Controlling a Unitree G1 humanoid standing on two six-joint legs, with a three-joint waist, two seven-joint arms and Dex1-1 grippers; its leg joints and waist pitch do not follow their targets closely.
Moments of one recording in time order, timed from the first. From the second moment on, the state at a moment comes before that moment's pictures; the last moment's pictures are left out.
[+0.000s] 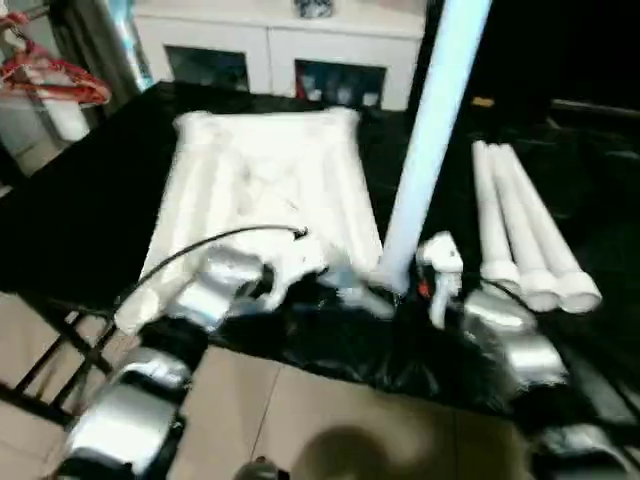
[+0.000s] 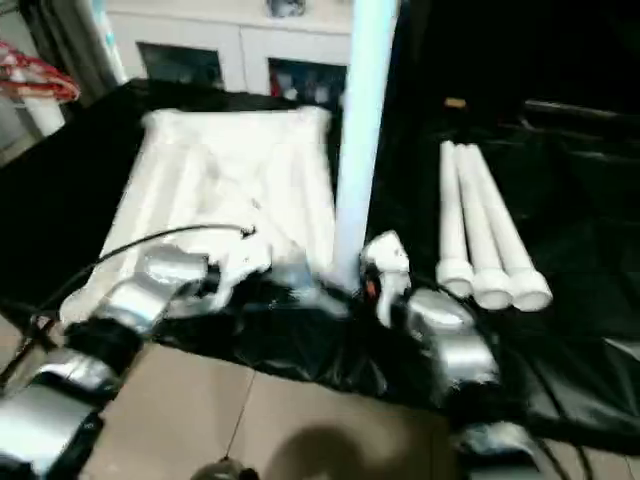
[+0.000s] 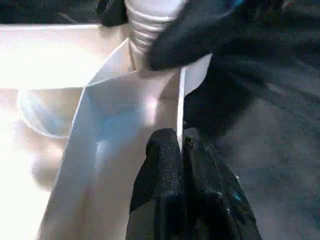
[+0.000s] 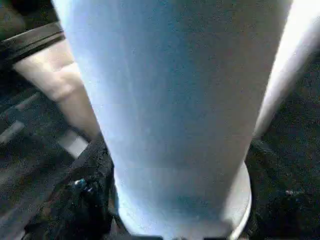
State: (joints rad) left arm -0.72 0.18 -0.29 0.81 0.11 0.02 -1.01; right arm -0.46 -0.18 0.00 0.65 0.15 0.03 0.71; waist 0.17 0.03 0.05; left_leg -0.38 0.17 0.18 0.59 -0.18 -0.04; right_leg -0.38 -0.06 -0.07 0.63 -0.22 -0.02
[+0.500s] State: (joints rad) left arm -0.73 0.08 -0.26 0.81 0.15 0.09 -0.75; right arm -0.59 -0.06 -0.09 0.85 0.13 -0.05 0.37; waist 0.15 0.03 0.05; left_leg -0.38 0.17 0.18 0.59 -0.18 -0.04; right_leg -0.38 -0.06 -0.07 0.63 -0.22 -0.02
